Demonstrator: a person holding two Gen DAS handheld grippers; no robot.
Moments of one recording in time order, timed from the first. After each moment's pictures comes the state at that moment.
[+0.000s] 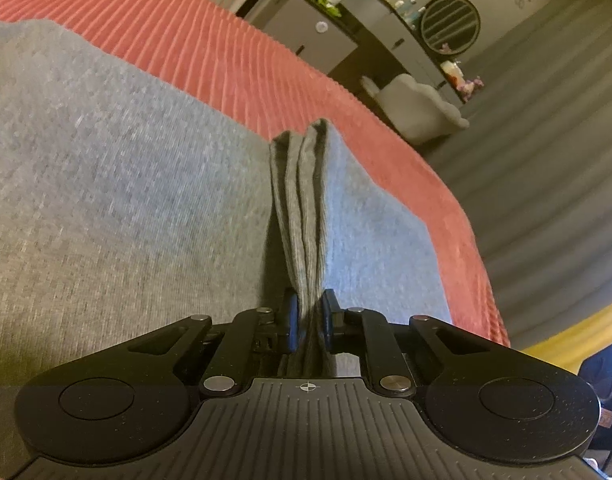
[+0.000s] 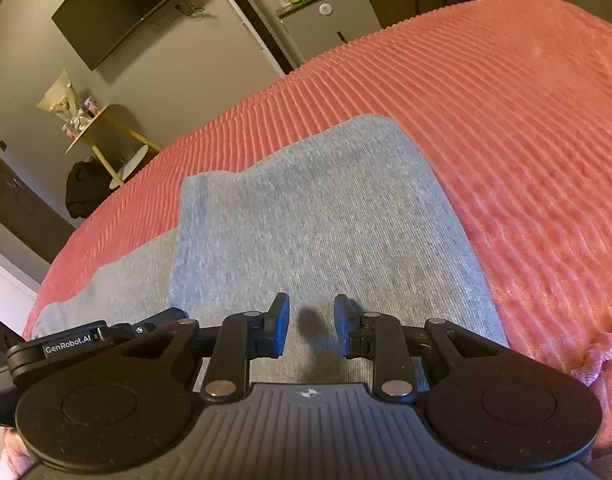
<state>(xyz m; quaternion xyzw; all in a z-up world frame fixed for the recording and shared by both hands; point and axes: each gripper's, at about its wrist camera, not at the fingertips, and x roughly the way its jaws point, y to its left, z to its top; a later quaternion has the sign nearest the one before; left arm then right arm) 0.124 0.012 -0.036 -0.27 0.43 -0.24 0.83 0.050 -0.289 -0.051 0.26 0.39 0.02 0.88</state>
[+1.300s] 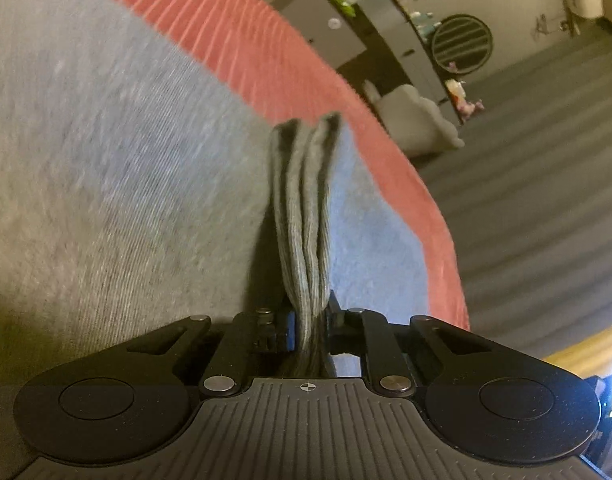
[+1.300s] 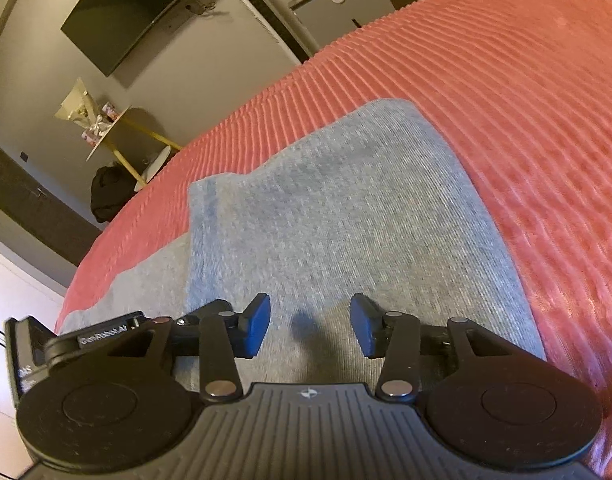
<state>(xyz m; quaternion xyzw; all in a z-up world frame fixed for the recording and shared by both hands) 0.140 0.029 -0.056 -0.34 0.44 -0.26 0.79 0.065 -0.295 -0.064 0.30 0.39 0.06 0.87</state>
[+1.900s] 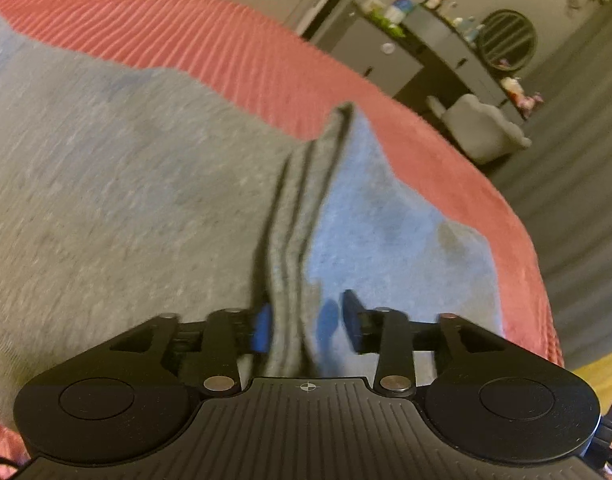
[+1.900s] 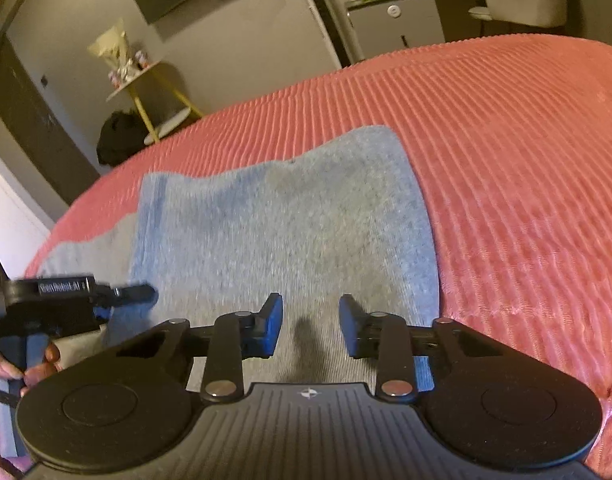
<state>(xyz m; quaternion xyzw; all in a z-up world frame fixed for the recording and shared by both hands) 0.117 0.094 -0.017 -0.24 0.44 -0.16 0.85 0.049 -0.257 -0.044 0.17 0.39 0.09 0.90</state>
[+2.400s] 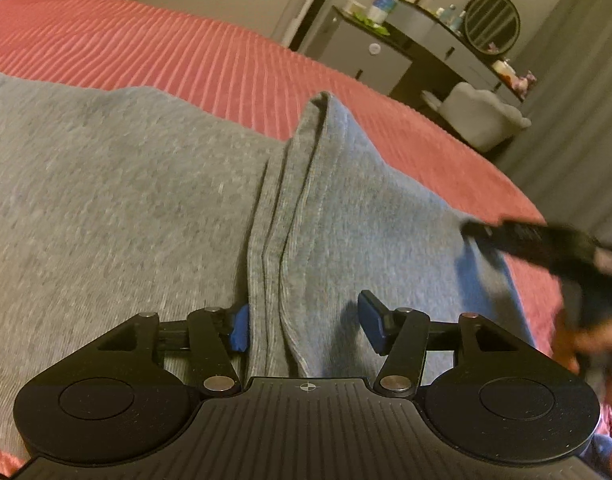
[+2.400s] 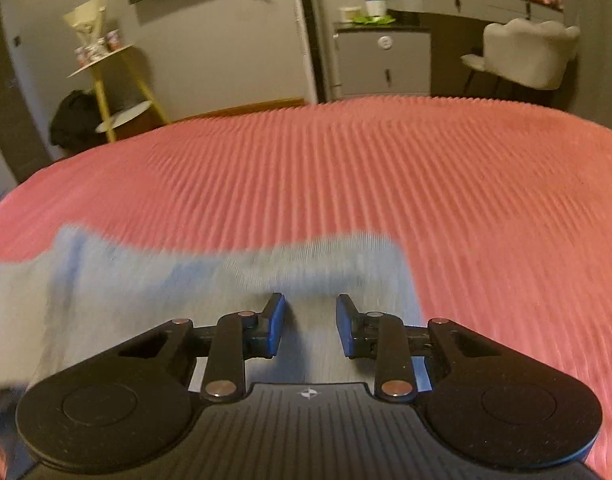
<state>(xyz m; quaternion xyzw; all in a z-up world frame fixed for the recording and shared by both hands) 0.114 0.074 -0.021 -0.18 0.42 -0.15 0.88 0.164 -0.243 -0.037 0.07 0.37 0.01 0.93</state>
